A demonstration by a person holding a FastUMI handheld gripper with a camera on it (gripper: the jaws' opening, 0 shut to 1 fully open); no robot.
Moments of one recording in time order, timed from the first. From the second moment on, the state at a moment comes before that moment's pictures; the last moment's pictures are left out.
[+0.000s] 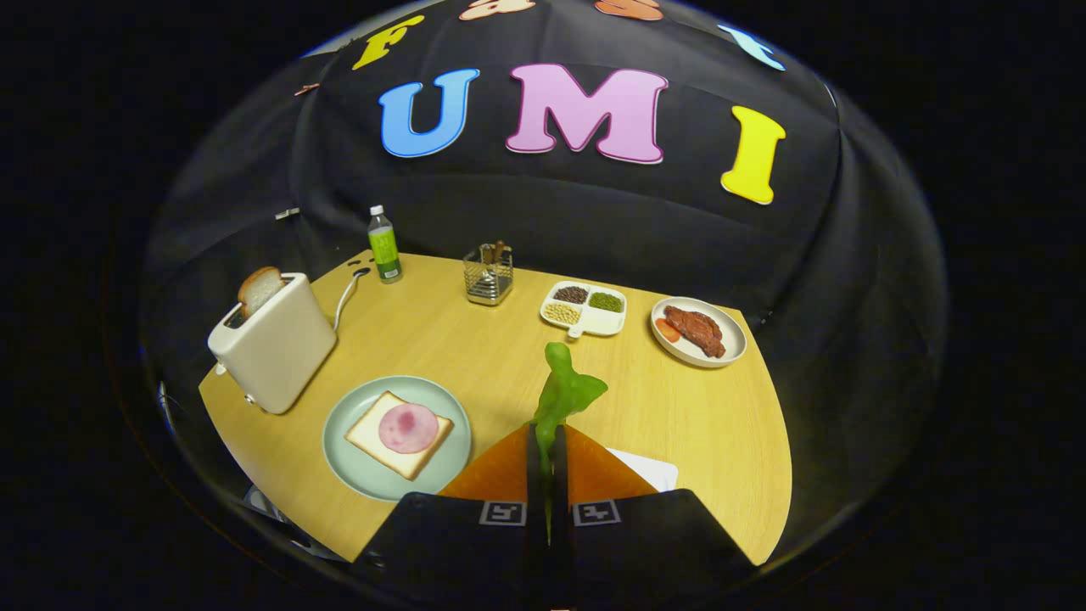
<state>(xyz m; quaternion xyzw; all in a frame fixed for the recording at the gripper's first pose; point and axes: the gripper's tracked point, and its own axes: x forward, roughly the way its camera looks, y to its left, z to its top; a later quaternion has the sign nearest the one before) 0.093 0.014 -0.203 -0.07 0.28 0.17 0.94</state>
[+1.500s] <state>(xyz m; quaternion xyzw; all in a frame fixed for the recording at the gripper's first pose) 0.071 0.200 -0.317 -0.11 0.35 0.24 0.90</state>
